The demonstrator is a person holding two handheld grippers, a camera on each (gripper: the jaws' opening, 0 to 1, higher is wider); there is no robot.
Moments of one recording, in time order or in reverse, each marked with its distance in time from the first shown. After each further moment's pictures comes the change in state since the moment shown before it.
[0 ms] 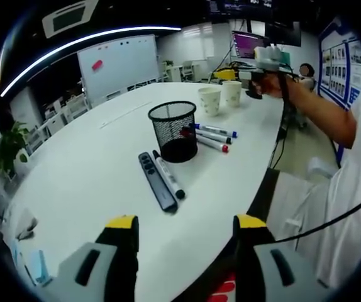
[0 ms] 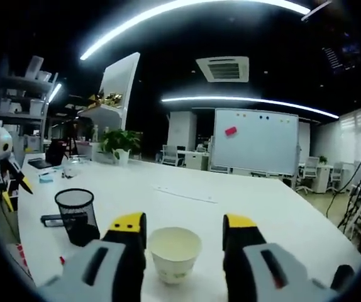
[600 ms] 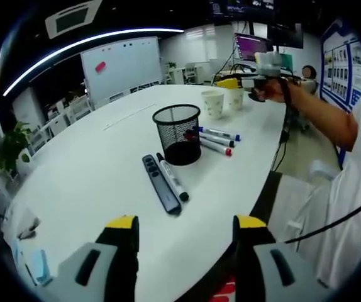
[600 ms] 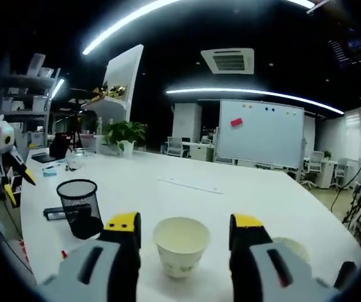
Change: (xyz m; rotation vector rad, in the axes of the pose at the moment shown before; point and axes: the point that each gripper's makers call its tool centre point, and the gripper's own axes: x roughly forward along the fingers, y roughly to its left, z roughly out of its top) left arm -0.003 0.005 0.004 -0.005 -0.015 0.018; right arm 0.006 0.011 -0.016 0.002 0.062 0.040
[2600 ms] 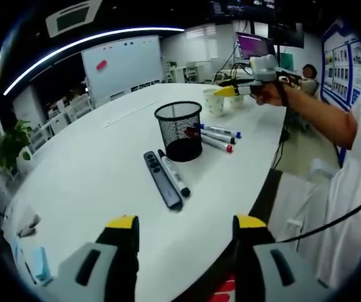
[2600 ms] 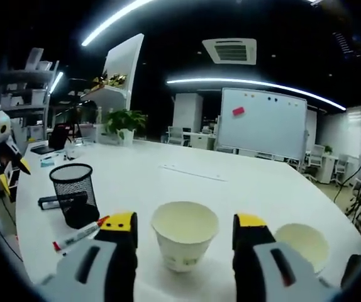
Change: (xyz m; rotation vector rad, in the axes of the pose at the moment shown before) left arm -0.002 0.001 -0.006 -0.004 0.007 0.002; right arm 0.016 0.006 -0.028 -0.011 0.065 0.005
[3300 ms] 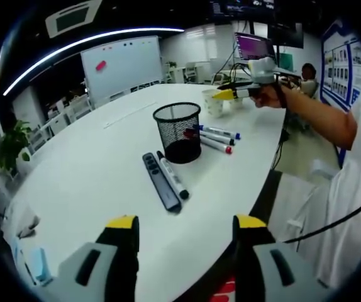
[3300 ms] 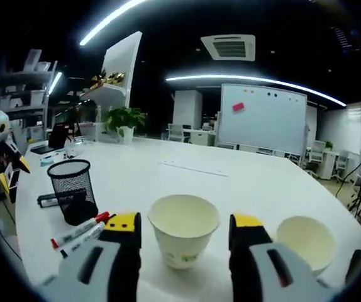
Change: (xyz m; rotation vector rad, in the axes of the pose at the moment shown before) left arm 0.003 -0.001 0.003 0.002 -0.002 -0.001; right arm 0.003 0.001 -0.010 0.021 0.017 0.013
